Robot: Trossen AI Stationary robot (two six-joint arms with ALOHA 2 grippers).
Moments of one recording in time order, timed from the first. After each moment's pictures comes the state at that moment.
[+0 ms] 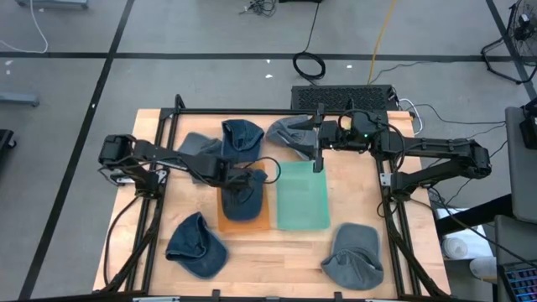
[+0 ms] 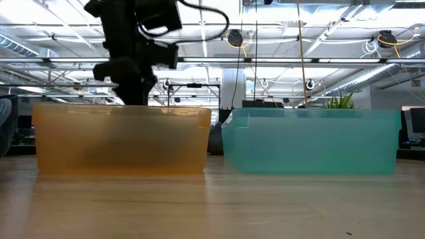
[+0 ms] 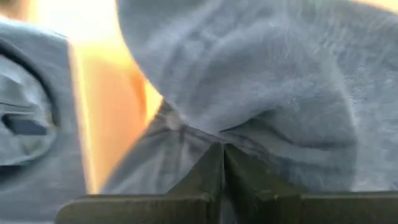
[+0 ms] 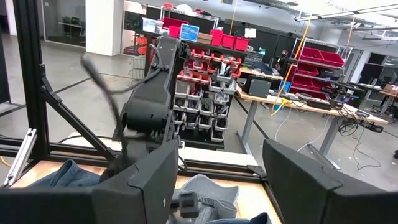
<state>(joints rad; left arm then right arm) -0.05 1.61 1.07 -0.74 -0.19 -0.04 -0.16 1.18 1.03 0.21 -0.10 -0.16</state>
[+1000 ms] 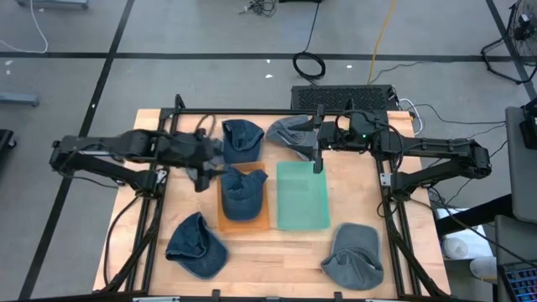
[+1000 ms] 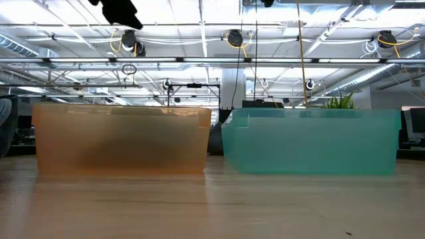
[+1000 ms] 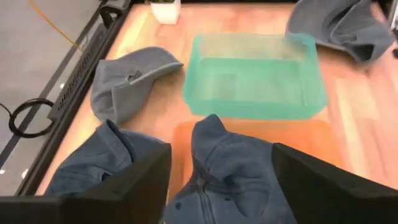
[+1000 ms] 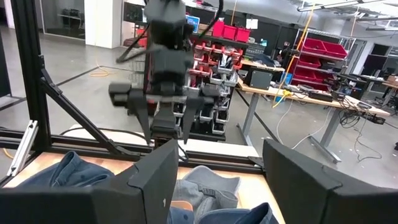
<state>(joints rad) -0.01 0.99 1.07 -0.73 -0.14 -0.05 -0.16 1.18 1.03 0.17 -0.10 -0.16</state>
